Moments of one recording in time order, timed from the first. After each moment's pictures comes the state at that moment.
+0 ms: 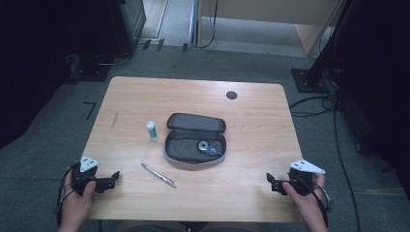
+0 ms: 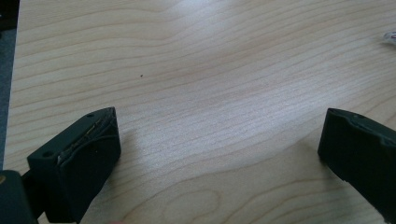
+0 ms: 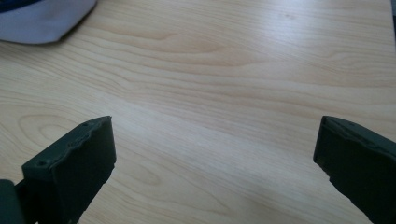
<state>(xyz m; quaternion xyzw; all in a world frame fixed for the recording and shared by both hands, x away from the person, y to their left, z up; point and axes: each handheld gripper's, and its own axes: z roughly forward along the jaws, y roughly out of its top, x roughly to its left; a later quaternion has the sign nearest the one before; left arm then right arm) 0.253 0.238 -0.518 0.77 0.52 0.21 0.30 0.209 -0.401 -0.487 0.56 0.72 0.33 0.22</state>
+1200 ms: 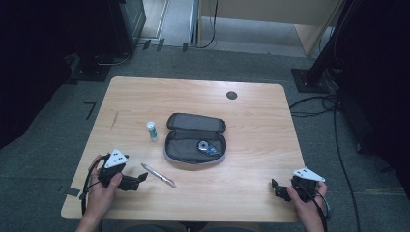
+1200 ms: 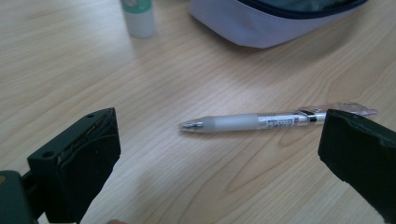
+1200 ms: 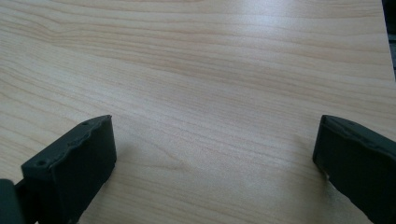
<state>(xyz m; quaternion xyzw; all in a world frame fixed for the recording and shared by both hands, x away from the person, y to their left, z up) 0.264 0.154 -0.490 0.83 0.38 0.13 0.38 0.200 -0.419 -0.526 0.59 0.71 0.30 0.23</state>
